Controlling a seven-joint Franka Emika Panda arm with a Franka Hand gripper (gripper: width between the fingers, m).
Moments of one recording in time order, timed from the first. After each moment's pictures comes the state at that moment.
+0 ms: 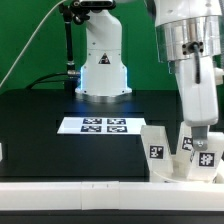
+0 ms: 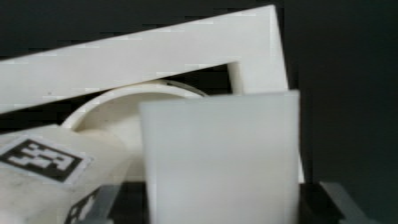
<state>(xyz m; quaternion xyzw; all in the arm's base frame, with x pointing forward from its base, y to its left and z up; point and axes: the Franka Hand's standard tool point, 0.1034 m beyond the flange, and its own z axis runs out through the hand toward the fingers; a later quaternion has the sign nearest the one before) 0.643 0.096 0.076 -0.58 0.80 0.00 0.11</state>
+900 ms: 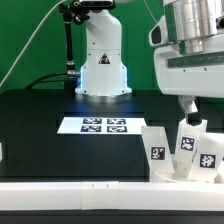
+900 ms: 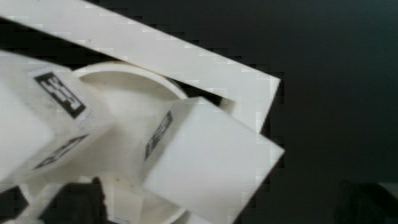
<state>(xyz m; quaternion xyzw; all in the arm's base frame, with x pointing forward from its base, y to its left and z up) 0.649 0.106 0.103 -0.82 0.56 -0.02 0.11</state>
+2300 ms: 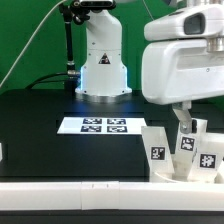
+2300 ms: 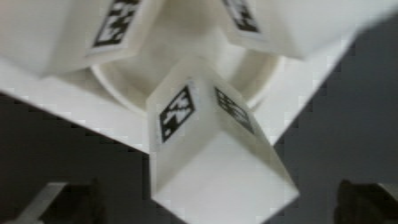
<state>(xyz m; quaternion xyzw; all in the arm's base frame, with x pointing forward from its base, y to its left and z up) 0.645 0.106 0.099 -0.96 -0.27 -0.06 0.01</state>
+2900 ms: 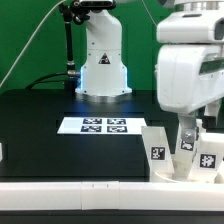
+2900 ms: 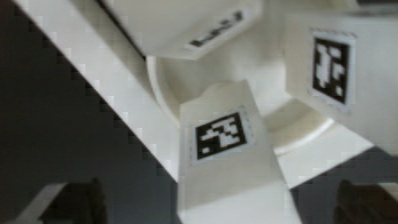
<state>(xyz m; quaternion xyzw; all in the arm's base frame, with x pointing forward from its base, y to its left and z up) 0.649 0.094 0.093 -0.89 -0.46 -0.04 -0.02</state>
